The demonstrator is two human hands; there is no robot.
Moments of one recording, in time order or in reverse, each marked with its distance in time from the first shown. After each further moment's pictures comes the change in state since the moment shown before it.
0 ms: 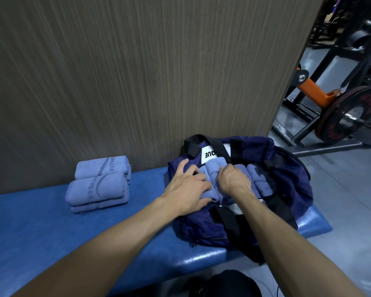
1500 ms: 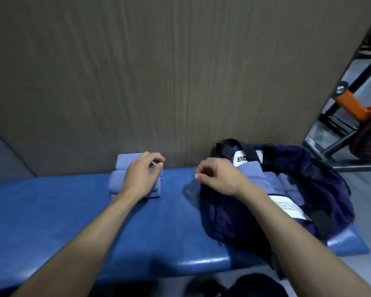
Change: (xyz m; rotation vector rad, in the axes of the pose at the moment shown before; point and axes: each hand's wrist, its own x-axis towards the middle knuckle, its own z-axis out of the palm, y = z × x) left_hand -0.113 -0.138 0.000 -0.559 0.582 -0.593; right_hand -0.062 -0.104 -0.041 0.259 -0.078 -0.896
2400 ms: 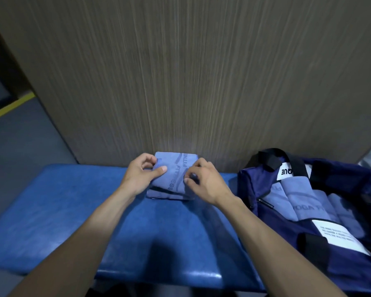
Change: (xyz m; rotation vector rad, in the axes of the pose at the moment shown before) left_hand -0.014 -0.070 -0.072 -0.443 0.042 -0.525; right_hand 0.082 -0.060 0.108 0.016 0.013 -0.008
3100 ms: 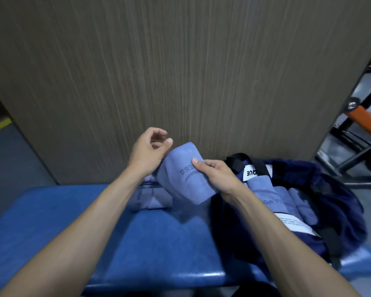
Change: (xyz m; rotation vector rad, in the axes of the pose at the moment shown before) left_hand -0.014 0.134 0.061 0.045 -0.010 0.318; right_hand -0.057 0.006 -0.105 0.964 0.099 0.369
